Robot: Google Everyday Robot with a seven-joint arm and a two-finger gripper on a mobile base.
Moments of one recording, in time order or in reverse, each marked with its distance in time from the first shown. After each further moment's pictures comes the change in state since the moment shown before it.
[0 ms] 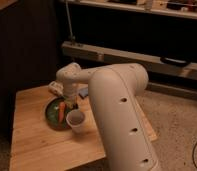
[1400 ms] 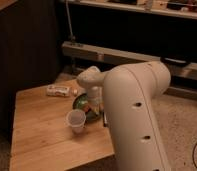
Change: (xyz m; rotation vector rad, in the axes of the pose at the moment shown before) arm 0.173 -0.056 -0.004 0.085 0.271 0.248
